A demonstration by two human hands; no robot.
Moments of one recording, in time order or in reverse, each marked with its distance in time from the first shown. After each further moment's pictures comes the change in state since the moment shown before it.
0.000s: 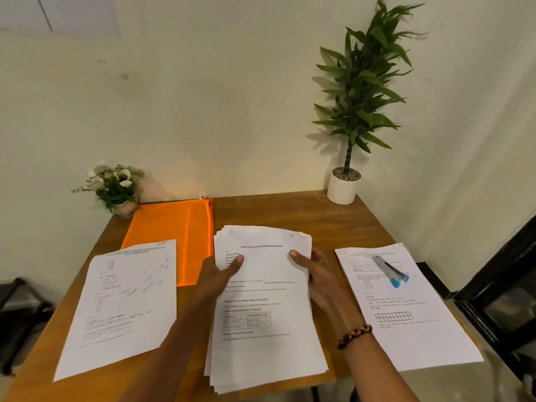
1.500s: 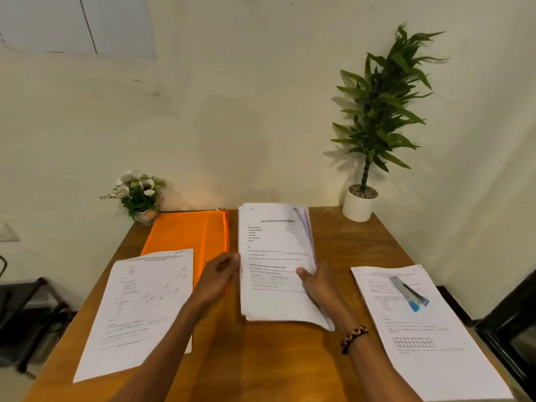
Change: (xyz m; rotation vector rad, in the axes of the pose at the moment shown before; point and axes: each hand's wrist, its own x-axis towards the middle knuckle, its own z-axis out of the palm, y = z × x) left_hand 0.011 0.011 -0.040 0.151 -0.033 0.134; right_hand 0.037 0.012 0.023 -0.607 0.255 -0.017
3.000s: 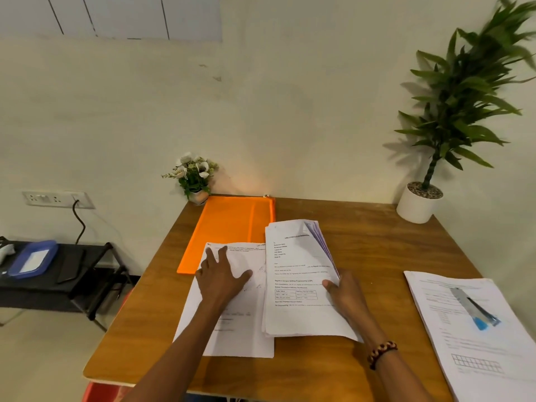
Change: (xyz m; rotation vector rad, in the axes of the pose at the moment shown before) left_hand -0.002 -0.078 -0.068 0.981 0.382 -0.278; right_hand -0.002 0.030 0.050 -0.279 -0.110 -0.029
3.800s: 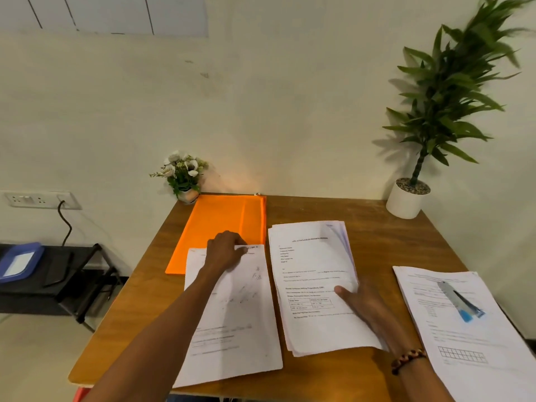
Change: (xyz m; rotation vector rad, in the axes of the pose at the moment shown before) left_hand 0.060 0.043 -0.011 -0.081 -0.046 0.280; right_hand -0.019 0.020 -0.059 0.149 -0.114 0.089
